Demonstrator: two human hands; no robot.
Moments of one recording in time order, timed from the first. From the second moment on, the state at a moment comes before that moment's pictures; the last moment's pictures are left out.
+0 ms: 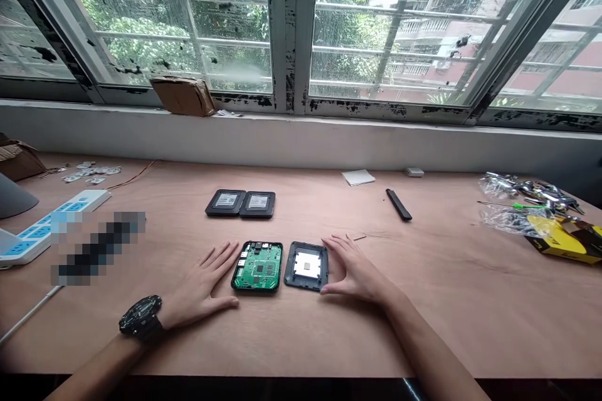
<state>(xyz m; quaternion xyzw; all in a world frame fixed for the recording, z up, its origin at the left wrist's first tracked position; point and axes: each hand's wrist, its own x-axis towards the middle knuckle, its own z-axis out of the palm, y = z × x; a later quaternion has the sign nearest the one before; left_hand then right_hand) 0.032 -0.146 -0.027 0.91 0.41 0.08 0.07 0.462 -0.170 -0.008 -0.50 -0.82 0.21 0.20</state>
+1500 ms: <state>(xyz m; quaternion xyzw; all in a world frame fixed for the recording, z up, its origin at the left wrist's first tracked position) 0.054 -0.076 0.010 0.84 0.37 0.17 0.36 0.392 -0.135 0.044 -0.40 -0.61 0.40 0.56</state>
